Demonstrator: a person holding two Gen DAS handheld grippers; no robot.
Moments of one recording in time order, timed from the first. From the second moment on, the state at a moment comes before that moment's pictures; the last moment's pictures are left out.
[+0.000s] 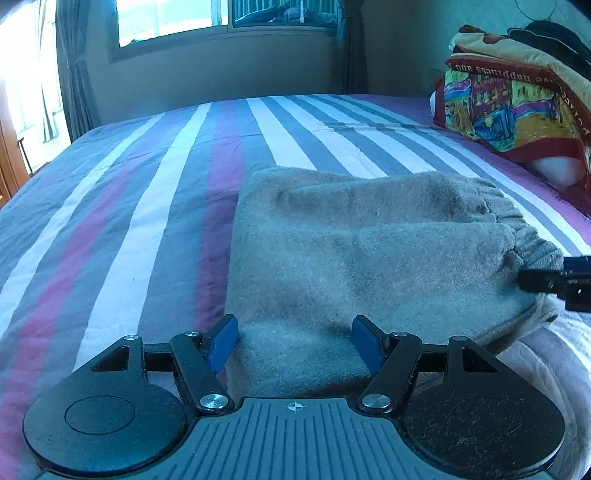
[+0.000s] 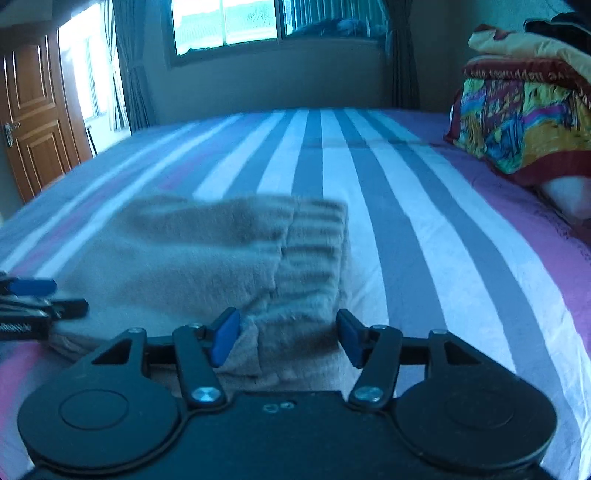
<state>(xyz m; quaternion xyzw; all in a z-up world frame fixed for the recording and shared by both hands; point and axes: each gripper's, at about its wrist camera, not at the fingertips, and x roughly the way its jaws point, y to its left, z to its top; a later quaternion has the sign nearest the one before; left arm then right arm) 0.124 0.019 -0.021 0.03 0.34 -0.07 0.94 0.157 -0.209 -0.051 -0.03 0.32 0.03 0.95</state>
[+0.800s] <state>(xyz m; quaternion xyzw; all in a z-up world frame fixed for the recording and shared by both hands) 0.092 0.076 -0.036 -0.06 0.33 -0.05 0.94 0.140 -0.237 -0.041 0.04 0.28 0.04 0.96</state>
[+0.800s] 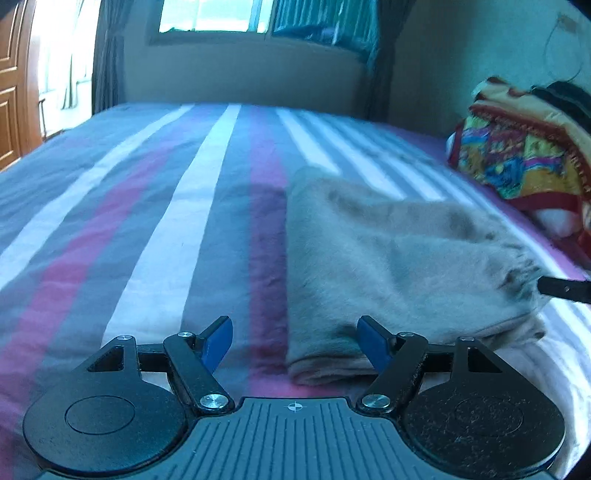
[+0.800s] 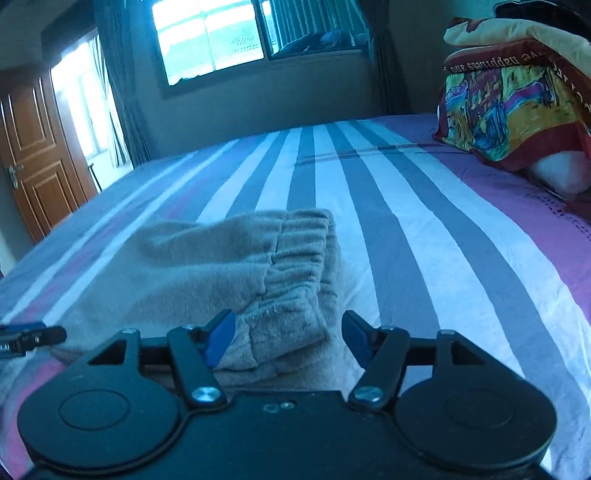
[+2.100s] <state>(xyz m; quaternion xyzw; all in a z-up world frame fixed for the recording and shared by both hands) 0.125 0.102 -0.049 -0.09 0.37 -0.14 0.92 0.167 -0.286 -0.073 0.21 0.37 0.06 0.90</state>
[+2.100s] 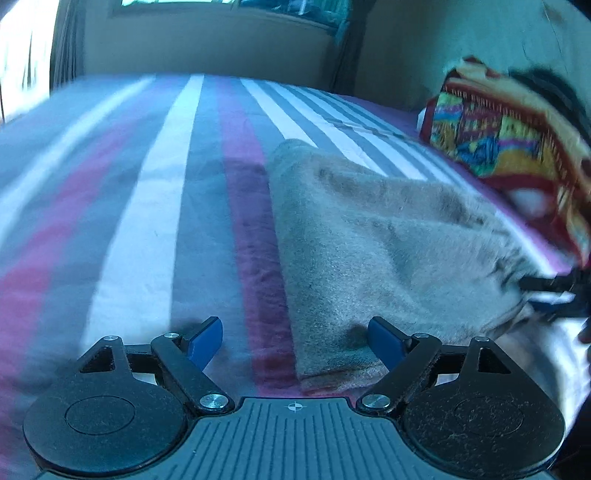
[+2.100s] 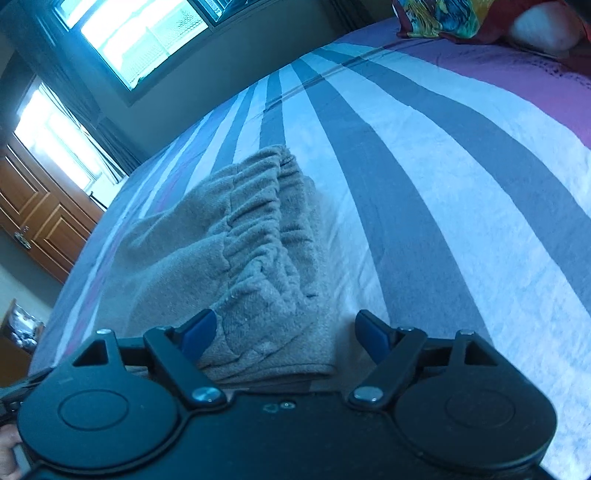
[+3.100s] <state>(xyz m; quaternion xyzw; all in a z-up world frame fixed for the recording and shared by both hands) 0.272 0.104 -0.064 -0.21 0.39 -0.20 0.87 0.246 -0.308 -0.069 0.25 0.35 0.09 0.90</state>
